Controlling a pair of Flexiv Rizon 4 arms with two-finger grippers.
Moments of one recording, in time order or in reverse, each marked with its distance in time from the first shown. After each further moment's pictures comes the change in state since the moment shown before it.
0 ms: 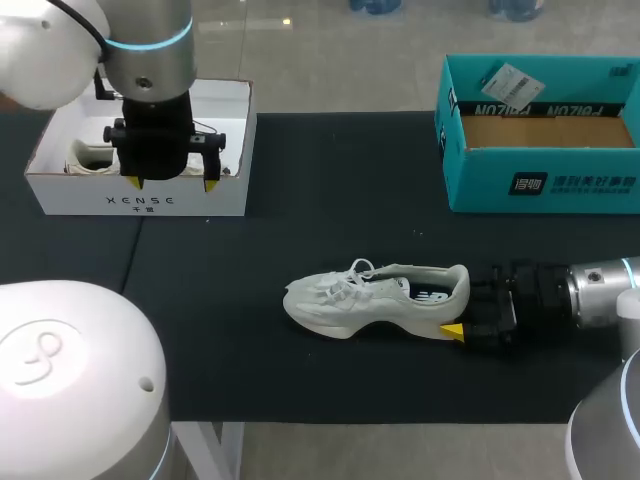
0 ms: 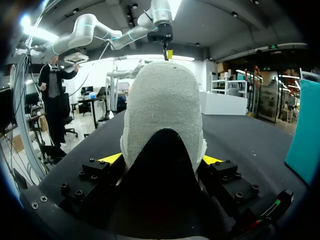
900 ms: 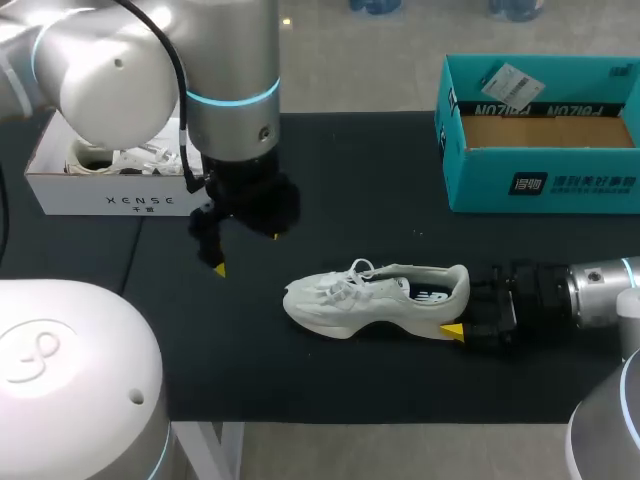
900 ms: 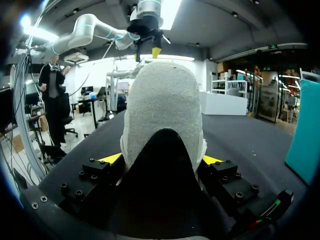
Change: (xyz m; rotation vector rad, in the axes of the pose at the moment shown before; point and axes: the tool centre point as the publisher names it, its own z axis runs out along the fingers) left arm -0.096 -0.107 0.011 0.150 0.019 -0.828; right arm 0.000 0.000 0.000 0.001 0.001 0.000
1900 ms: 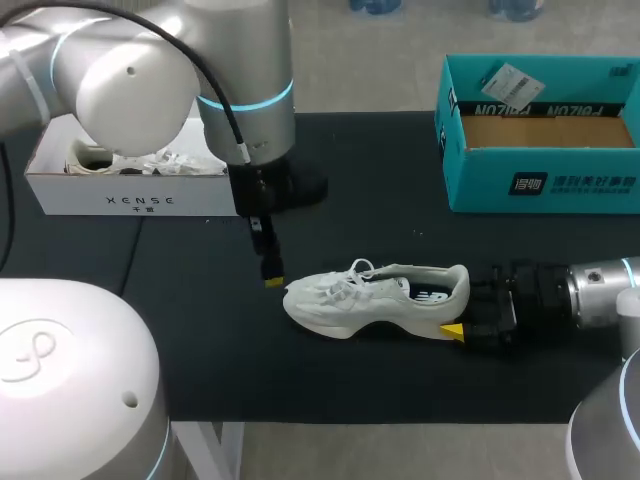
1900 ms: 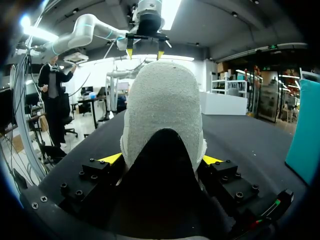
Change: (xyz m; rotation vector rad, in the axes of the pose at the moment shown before) left arm -0.005 -0.031 0.007 0.060 -0.002 -0.998; right arm 0.000 0.000 0.000 0.000 -0.001 0.000
